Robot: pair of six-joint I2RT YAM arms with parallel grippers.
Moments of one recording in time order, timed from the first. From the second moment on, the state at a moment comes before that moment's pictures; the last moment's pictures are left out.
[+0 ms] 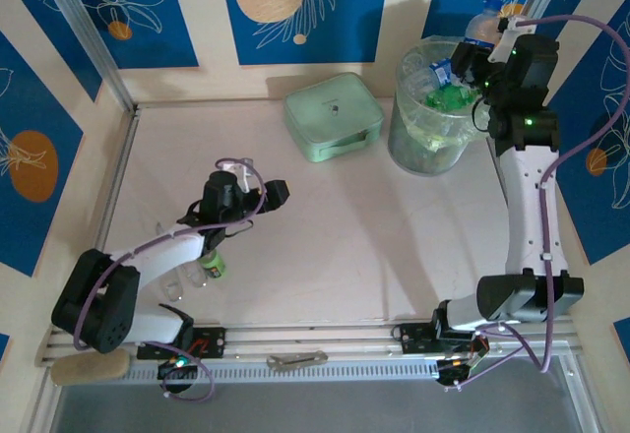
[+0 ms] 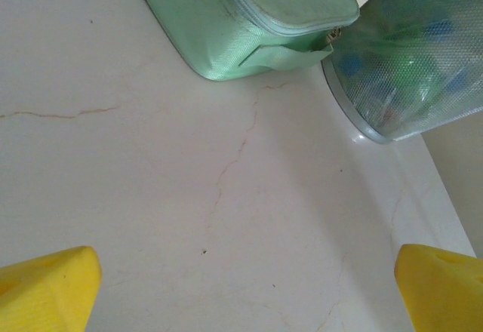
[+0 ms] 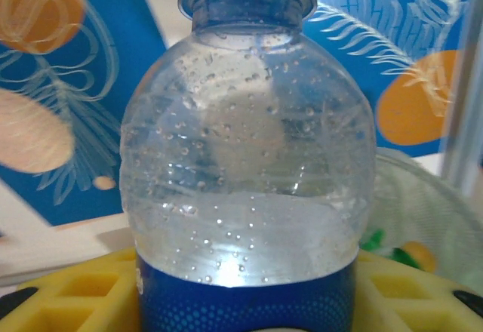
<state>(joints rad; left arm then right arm) -0.45 1.34 0.61 0.27 0.22 -0.65 -0.08 1.43 1.75 -0.53 -0.09 0.23</state>
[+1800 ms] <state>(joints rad) -0.47 1.35 0.65 0.27 0.23 -0.65 -0.09 1.87 2.11 -0.91 0.16 0.16</state>
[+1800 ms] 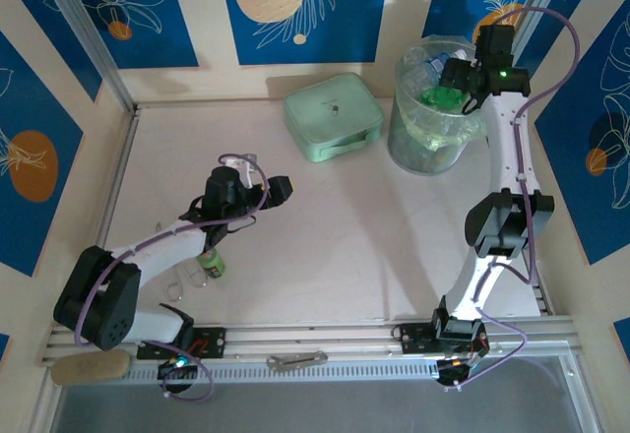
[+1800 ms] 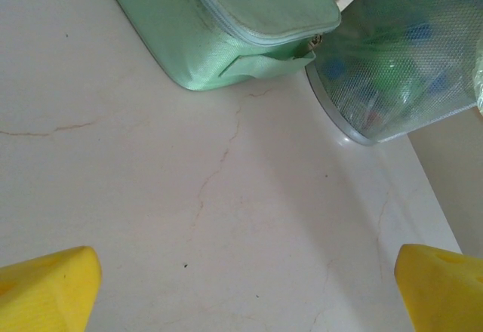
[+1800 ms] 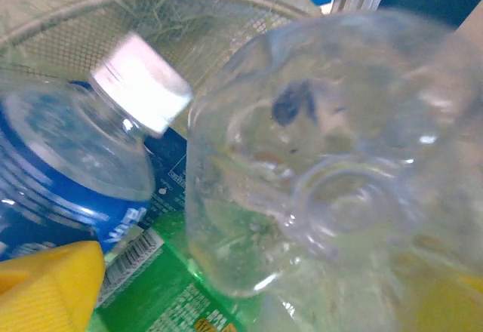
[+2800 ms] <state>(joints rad) -0.47 1.35 0.64 0.26 0.21 -0.65 -0.16 1.94 2.36 -0.83 -0.18 0.28</state>
